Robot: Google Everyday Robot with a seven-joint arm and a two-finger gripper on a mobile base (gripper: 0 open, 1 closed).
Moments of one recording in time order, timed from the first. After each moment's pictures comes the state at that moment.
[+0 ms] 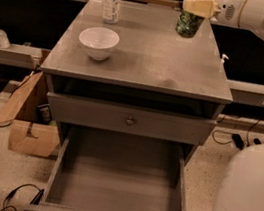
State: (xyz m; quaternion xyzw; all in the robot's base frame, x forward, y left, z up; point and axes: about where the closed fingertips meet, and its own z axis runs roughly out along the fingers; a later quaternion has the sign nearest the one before) arm 0.812 -0.157 1.014 -0.32 0.70 0.25 0.59
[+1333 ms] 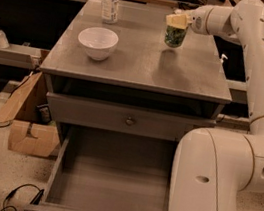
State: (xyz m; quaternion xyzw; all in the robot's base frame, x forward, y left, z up) arm 0.904 -0.133 0.930 -0.31 0.75 0.18 0.56
